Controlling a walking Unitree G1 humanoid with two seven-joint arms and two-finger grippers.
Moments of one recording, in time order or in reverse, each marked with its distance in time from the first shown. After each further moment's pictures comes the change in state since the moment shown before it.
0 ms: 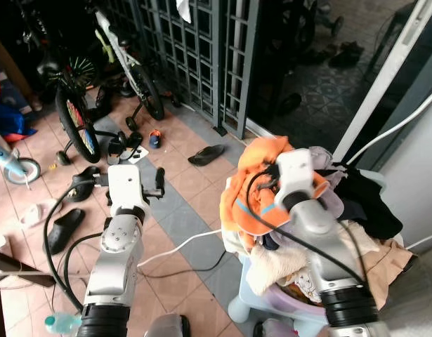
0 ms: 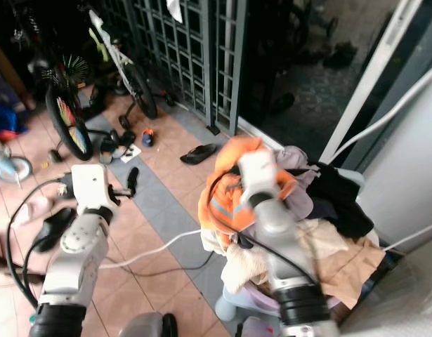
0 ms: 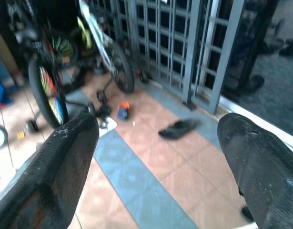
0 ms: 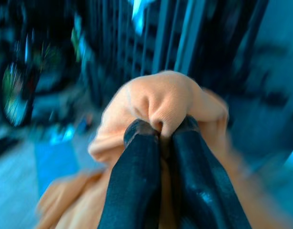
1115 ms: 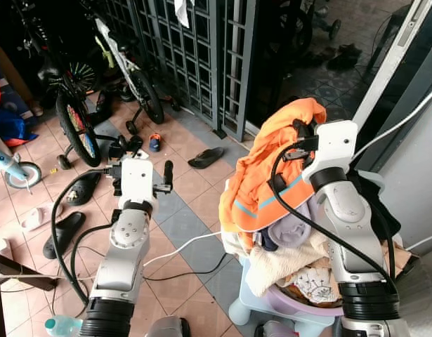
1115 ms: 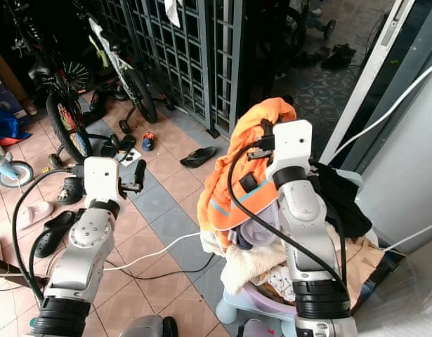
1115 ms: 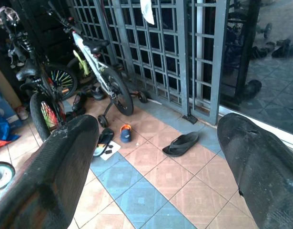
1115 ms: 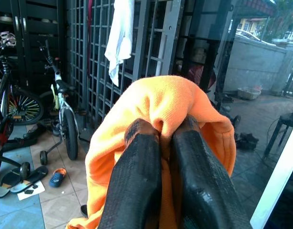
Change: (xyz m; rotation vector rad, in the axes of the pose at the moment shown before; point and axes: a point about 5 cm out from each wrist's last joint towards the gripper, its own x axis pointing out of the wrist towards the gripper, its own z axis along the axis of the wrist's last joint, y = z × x) left arm 0.003 -0.009 0.004 0.114 -0.051 -0.017; right arm -0.001 -0.025 0.040 -0.027 -0.194 -0.082
